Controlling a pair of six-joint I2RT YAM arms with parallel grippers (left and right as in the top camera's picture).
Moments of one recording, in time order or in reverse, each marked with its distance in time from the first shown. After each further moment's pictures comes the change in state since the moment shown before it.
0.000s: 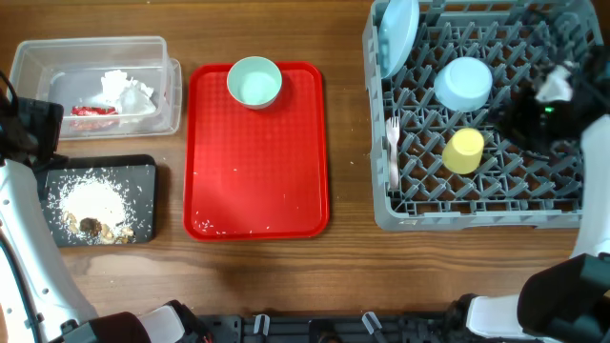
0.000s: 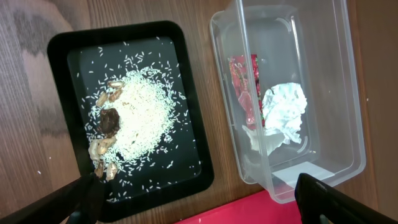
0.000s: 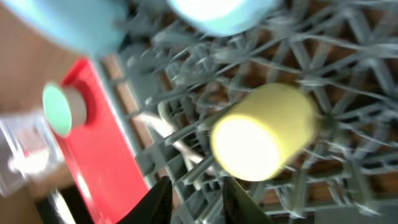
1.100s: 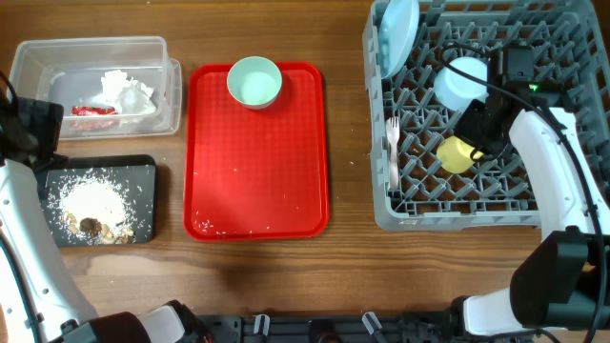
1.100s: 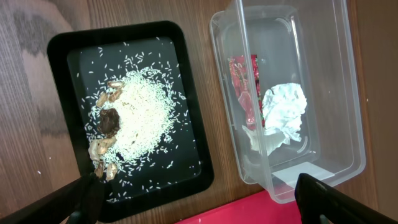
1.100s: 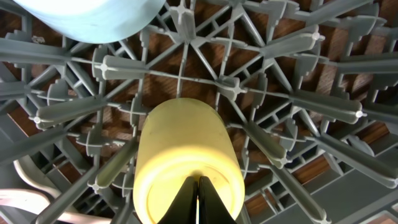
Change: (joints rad) left arm 0.000 0.000 0.000 0.000 0.000 0.000; right arm 0.251 0.060 -0.143 0.140 0.608 0.265
